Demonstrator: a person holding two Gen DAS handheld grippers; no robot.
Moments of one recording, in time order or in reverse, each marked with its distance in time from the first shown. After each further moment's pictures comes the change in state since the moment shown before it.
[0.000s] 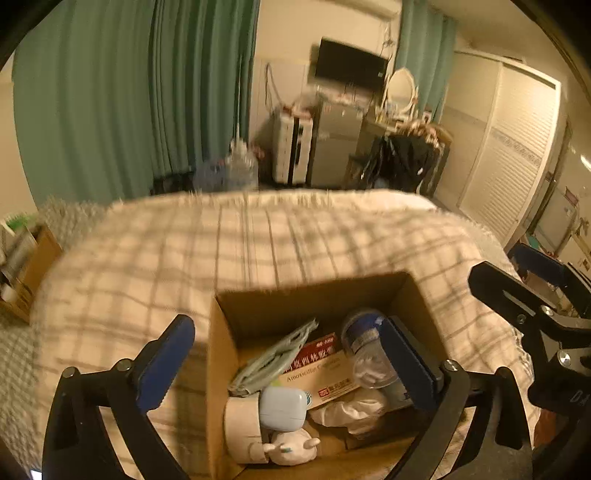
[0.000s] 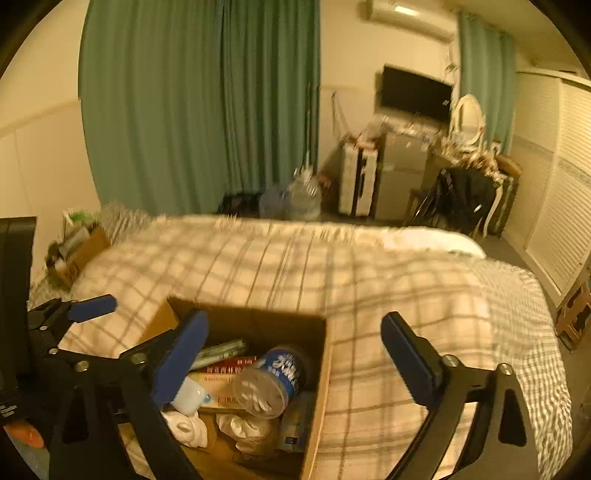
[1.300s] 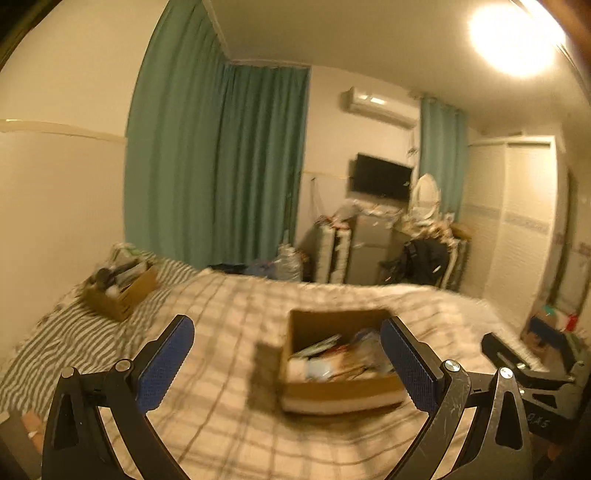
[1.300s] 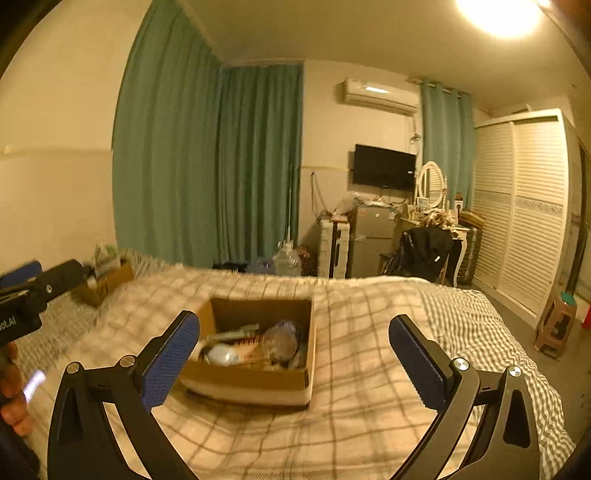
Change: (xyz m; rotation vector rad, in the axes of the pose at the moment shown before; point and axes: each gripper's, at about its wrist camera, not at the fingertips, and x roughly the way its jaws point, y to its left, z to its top) left arm -0.208 0.011 -0.134 -0.093 -0.438 0.173; right arm -0.189 0.045 -0.124 -0.015 -0.300 -0.085
